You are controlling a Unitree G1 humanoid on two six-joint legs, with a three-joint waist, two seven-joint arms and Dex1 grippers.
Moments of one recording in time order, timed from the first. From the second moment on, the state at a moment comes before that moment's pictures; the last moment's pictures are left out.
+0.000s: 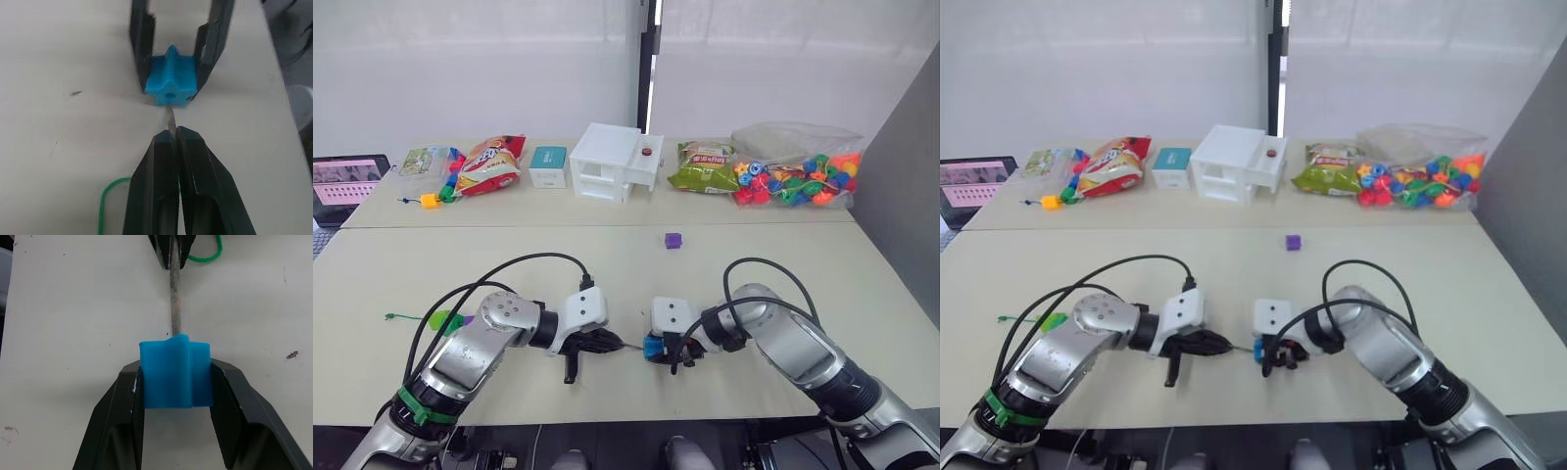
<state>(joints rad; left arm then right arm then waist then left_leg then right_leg) -0.40 0.66 -0.30 -0.35 -0.25 0.62 -1.14 -0.58 -0.66 0.54 -0.34 0.02 0.73 1.15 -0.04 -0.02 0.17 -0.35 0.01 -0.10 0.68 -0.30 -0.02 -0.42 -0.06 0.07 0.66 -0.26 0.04</state>
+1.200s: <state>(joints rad) -0.26 0.86 -0.22 -0.20 -0.23 0.35 -1.22 -0.57 -0.67 0.53 -0.36 0.06 0.77 1.10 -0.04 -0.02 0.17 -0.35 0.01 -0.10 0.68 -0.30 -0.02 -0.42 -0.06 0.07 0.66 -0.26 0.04</state>
